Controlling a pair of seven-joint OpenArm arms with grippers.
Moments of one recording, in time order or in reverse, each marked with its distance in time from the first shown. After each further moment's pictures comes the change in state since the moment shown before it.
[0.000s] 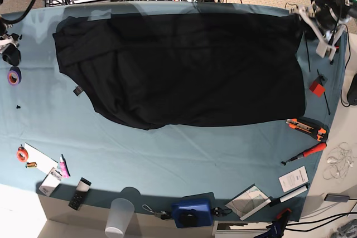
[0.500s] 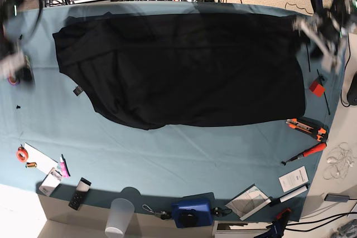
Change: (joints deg) left arm -8.2 0.0 0.0 0.0 -0.3 0.3 -7.5; right arm 9.9 3.1 -17.8 0.0 -8.0 2.6 9.6
